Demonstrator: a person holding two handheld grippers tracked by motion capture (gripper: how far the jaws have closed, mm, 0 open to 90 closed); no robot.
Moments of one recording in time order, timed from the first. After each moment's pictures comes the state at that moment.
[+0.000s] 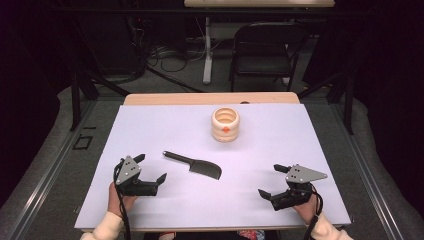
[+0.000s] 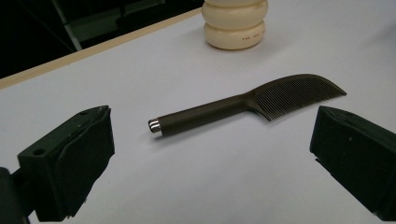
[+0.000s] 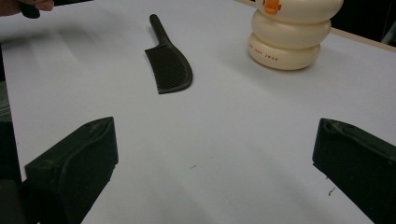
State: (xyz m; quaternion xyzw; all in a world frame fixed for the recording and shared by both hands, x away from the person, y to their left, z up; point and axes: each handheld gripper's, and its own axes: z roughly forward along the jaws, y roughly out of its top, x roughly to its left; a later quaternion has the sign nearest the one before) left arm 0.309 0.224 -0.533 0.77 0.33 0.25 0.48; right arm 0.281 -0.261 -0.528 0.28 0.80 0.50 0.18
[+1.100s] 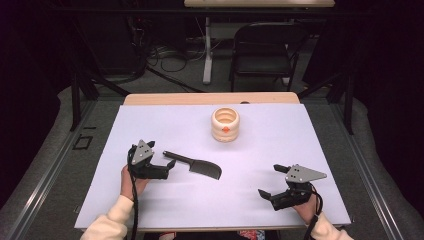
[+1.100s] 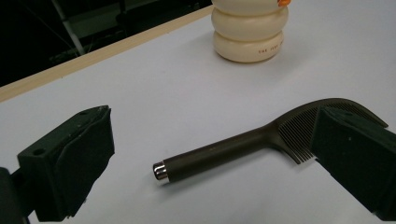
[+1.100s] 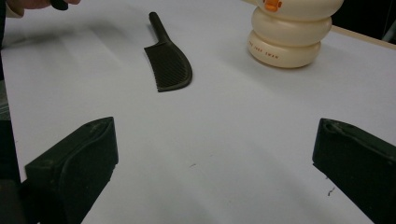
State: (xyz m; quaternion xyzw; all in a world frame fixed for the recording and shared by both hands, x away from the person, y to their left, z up) left arm 0.355 0.201 -0.526 0.78 0.33 0.25 0.47; right arm 0.282 -0.261 -0.528 0.28 0.80 0.50 0.18
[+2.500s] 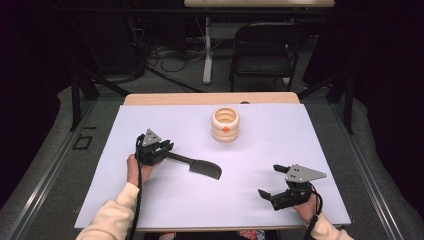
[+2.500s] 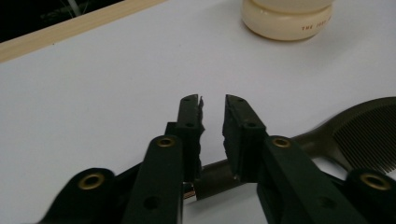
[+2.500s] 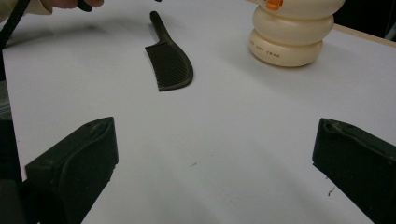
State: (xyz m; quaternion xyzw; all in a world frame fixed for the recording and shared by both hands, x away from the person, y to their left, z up) left arm 0.403 0.192 -0.538 0.80 0.38 0.22 0.41; right arm 0.282 -0.261 -0.529 0.28 0.80 0.50 0.18
